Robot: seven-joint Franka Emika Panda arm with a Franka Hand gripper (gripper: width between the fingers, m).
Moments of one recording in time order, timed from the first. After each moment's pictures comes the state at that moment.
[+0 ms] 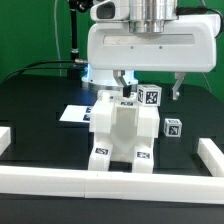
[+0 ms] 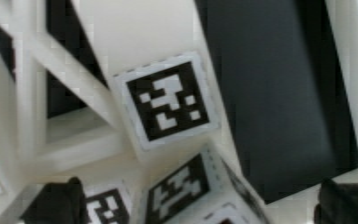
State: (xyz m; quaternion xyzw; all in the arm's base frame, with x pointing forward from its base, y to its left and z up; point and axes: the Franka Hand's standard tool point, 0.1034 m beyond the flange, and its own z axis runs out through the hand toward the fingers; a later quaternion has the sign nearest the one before) arm 0.552 0.031 0.108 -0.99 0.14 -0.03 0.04
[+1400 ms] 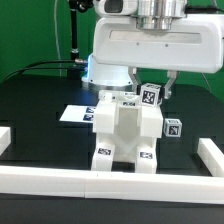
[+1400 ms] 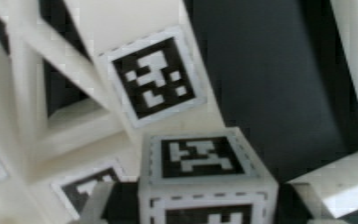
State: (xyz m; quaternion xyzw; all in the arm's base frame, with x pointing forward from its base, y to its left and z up) arm 0.559 0.036 0.113 -0.96 0.29 -0.03 0.03
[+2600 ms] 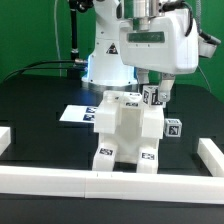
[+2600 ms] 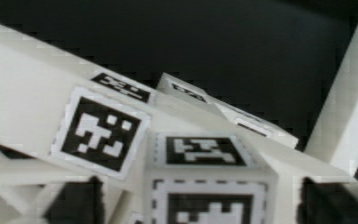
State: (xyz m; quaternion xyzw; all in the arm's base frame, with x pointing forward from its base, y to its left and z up) arm 0.561 0.036 0.113 -0.86 0.51 -0.02 0.06
